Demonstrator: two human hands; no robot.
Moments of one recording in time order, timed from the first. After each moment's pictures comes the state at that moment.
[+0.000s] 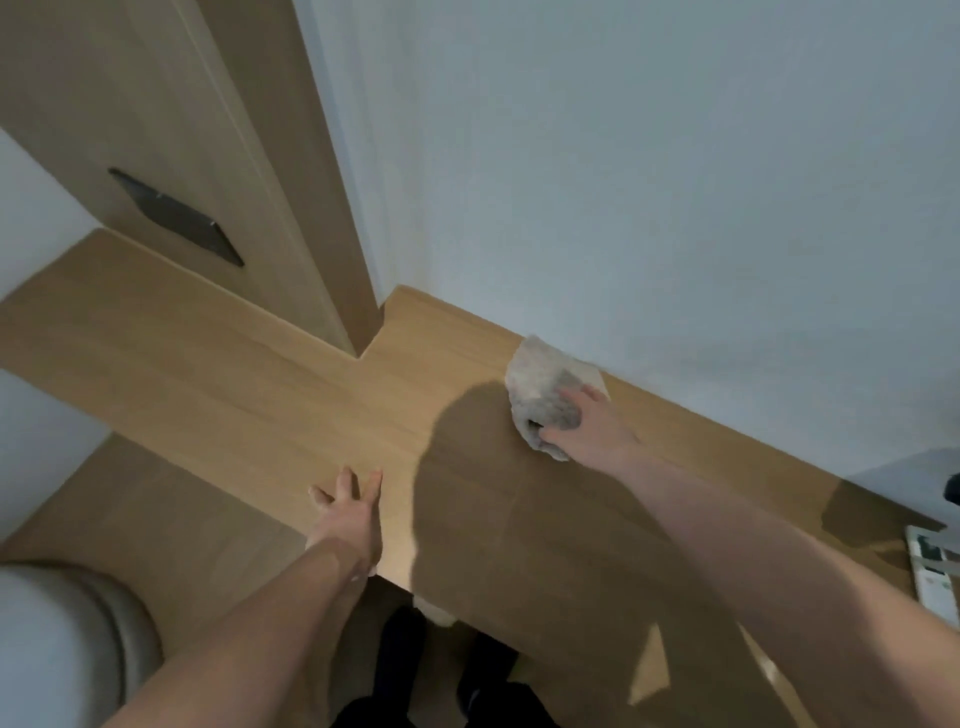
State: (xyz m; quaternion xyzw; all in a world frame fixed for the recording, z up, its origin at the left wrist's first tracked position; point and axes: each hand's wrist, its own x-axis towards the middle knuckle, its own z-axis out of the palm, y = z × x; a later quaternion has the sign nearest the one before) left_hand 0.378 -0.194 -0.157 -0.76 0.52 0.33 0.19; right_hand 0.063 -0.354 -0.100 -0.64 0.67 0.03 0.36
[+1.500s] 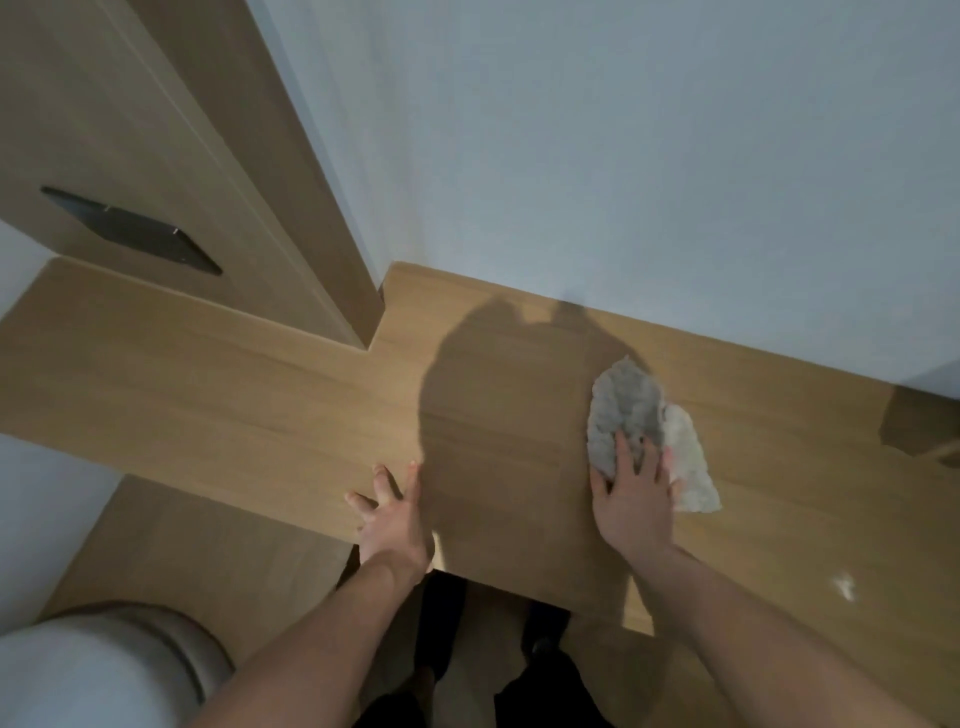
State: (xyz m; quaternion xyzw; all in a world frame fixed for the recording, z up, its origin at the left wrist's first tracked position) left_hand 0.386 -0.191 -0.180 -0.75 0.55 0.30 0.20; right_hand 0.081 -0.214 -0.208 -0.55 0.80 0.06 0.22
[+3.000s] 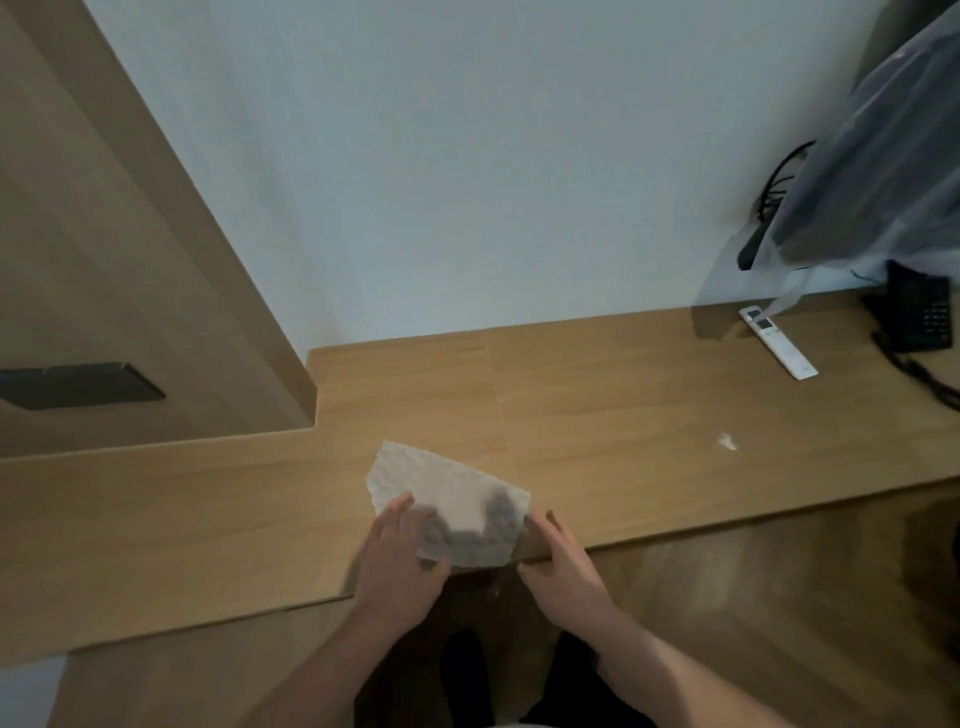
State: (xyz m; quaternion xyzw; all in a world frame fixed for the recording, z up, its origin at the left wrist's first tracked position) left_hand 0.437 -0.163 -0.127 -0.54 0.78 0.32 -0.04; right_hand 0.211 -0.055 -0.117 -0.40 0.79 -0.18 0.42
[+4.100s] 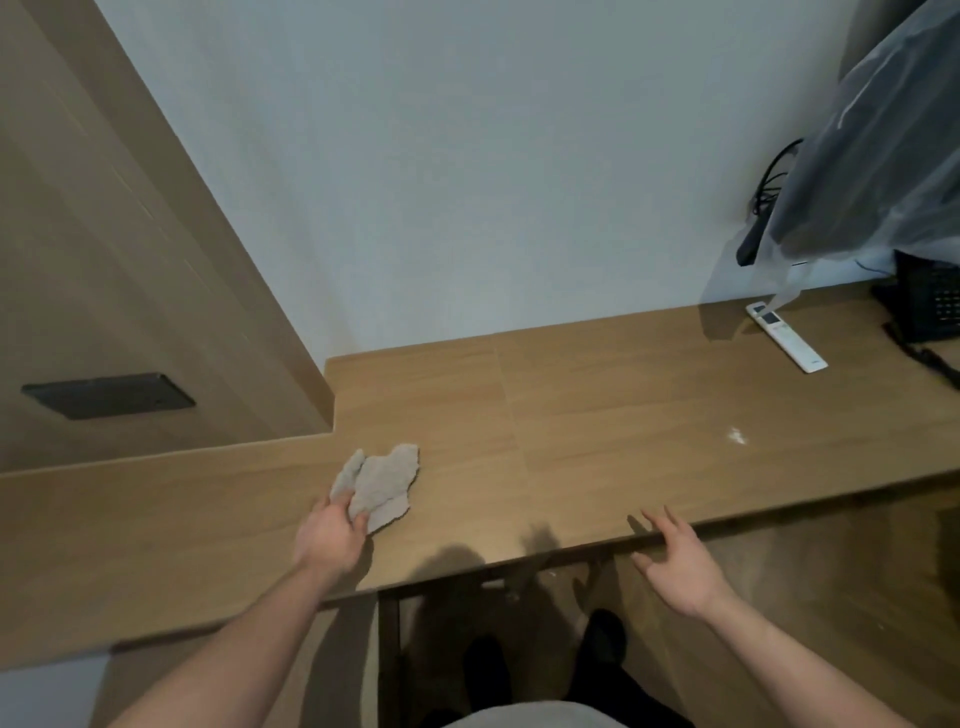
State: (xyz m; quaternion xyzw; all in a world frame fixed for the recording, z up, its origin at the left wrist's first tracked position) left_hand 0.510 -0.244 -0.147 -0.66 0.71 0.23 0.05; right_hand 0.107 -0.003 -0.098 -0.35 0.86 -0.09 0.36
